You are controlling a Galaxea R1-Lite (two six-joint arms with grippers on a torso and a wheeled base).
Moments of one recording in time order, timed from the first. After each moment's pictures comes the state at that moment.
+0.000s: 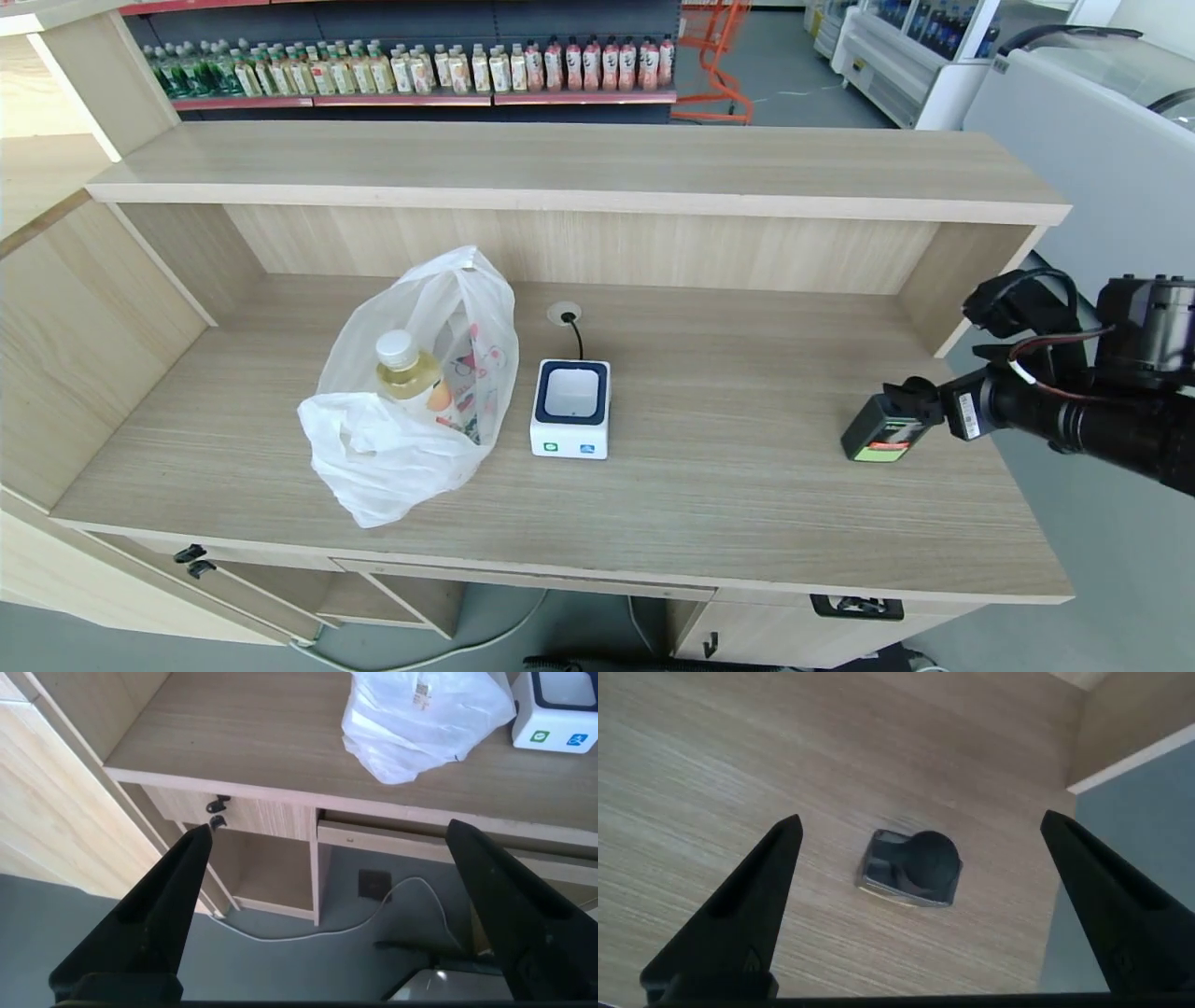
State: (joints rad) left arm 0.00 0.00 0.00 0.05 0.13 0.01; right arm 0.04 1.64 -0.70 -0.62 0.02 -0.42
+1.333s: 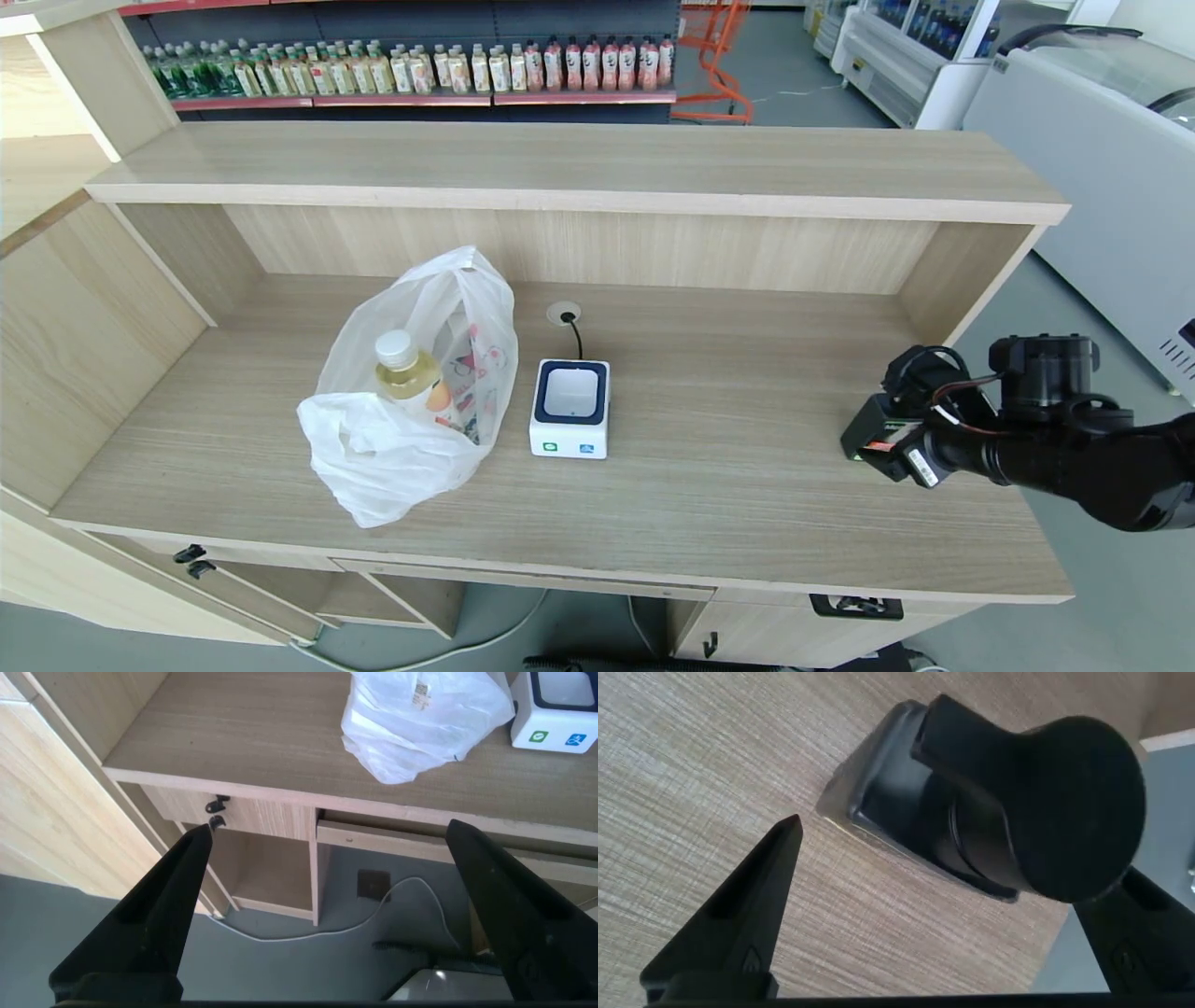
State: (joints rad) left arm 0.00 0.00 0.00 0.05 0.13 0.01; right arm 0.02 1.92 -0.75 -0.65 0.05 -0.64
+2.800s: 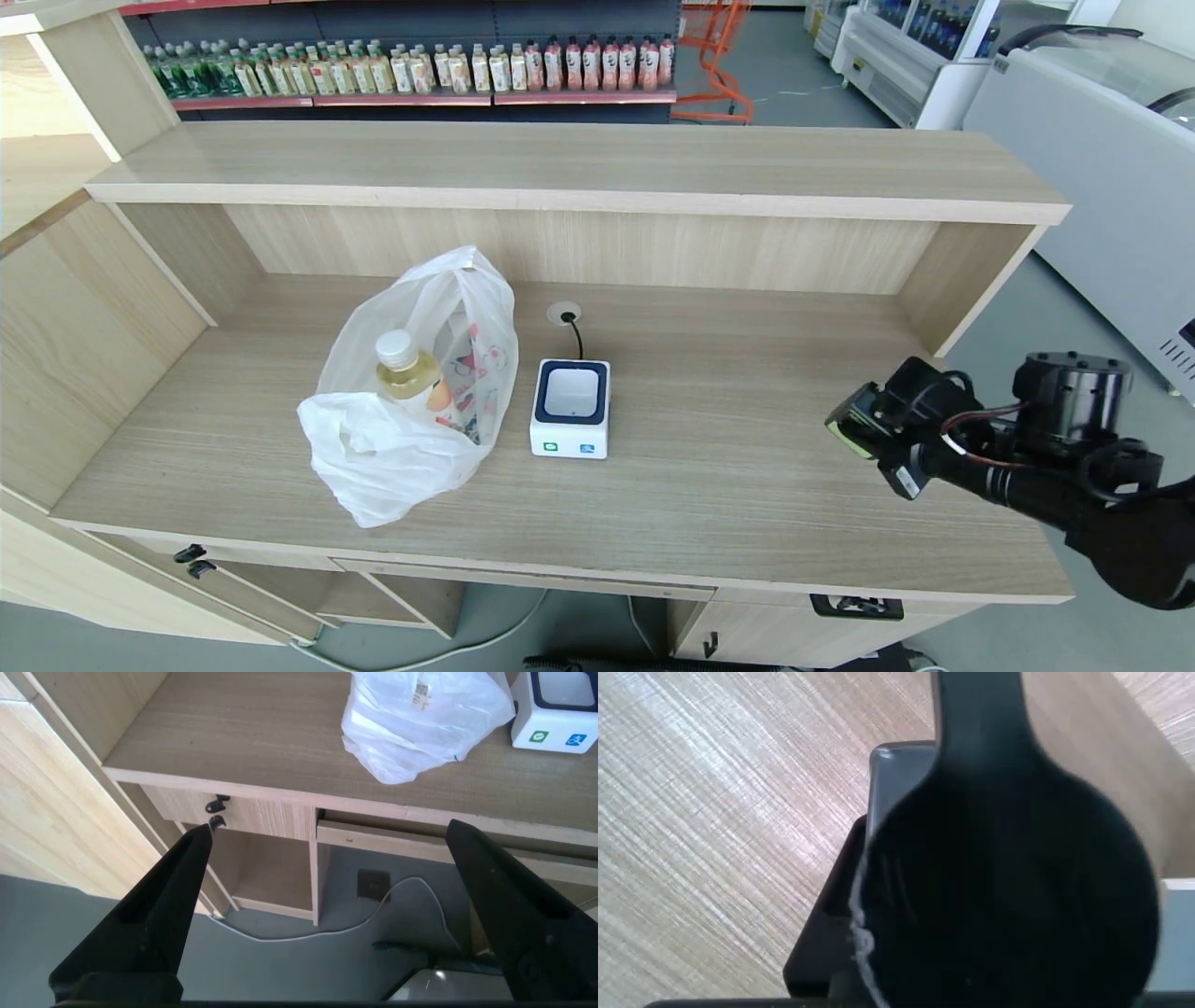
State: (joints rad) left arm 0.00 0.00 0.00 0.05 0.13 0.01; right arm 0.10 1.84 -0.52 -1.04 0.26 -0.77
